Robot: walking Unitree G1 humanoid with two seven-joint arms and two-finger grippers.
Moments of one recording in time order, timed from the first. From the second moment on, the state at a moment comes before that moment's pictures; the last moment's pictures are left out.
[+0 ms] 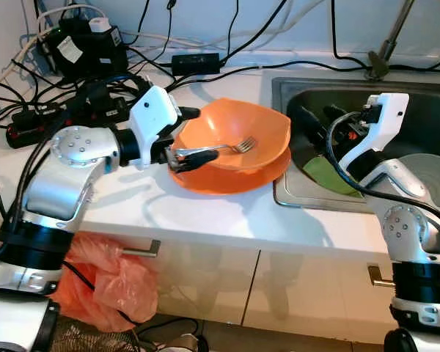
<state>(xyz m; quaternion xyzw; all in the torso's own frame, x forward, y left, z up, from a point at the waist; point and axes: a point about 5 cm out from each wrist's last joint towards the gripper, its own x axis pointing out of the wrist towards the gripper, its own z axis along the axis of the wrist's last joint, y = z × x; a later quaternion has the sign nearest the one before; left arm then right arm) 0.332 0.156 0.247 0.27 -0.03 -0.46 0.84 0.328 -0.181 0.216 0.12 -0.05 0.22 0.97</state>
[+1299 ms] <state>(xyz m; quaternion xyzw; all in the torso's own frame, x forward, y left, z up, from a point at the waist) 0.339 0.175 0.220 0.37 -0.01 -0.48 0.80 0.319 -0.174 0.214 0.14 -0.04 0.22 0.96</state>
